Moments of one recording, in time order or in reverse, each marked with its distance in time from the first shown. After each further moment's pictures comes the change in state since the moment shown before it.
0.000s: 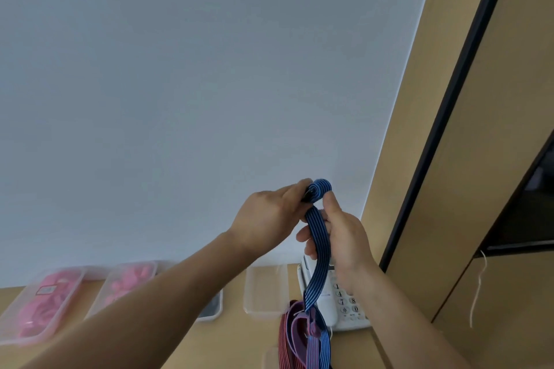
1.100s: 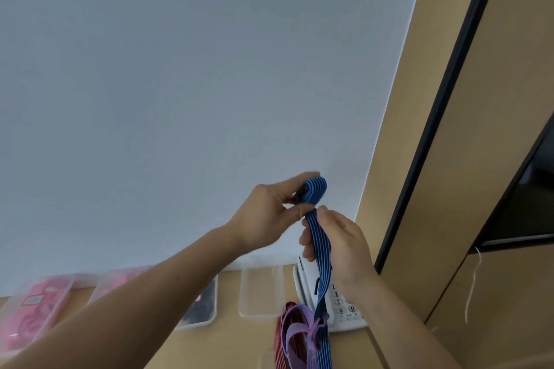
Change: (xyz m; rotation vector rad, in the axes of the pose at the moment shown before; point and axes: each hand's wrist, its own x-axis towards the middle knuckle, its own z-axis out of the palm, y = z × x) left_hand 0.012 -0.007 0.003 -0.657 -0.221 -0.366; right_hand -0.001 0.015 -0.011 0.006 0.020 -0.113
